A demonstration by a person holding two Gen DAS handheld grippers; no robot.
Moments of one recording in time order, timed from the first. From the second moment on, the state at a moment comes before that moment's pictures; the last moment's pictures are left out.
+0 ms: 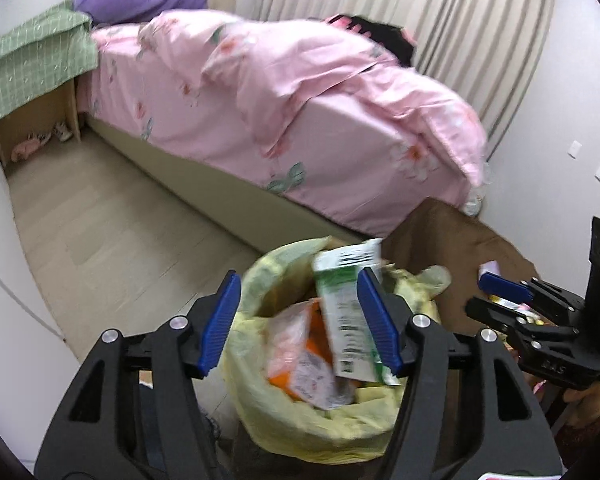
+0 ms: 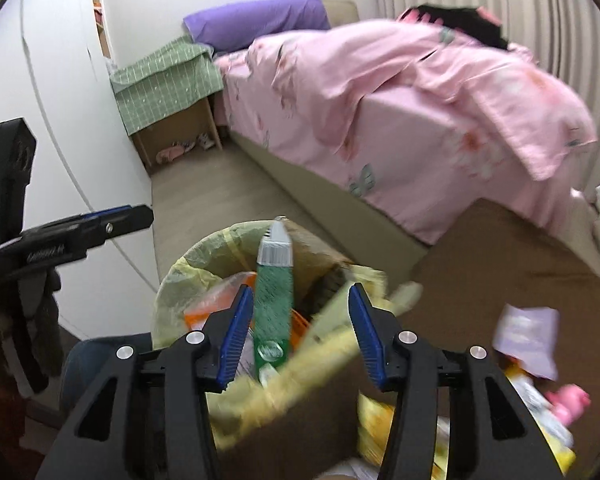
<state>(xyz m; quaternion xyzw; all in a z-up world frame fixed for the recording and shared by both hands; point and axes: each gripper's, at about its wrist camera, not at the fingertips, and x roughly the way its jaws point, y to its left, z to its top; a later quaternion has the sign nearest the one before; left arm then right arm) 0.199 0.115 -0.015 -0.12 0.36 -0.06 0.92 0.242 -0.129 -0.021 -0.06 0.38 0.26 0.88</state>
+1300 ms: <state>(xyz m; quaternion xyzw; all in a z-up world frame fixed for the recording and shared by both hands) 0.144 -0.145 -0.070 0.09 0.45 -0.33 0.83 0.067 -0.389 -0.102 0.19 0.44 0.07 0.87</state>
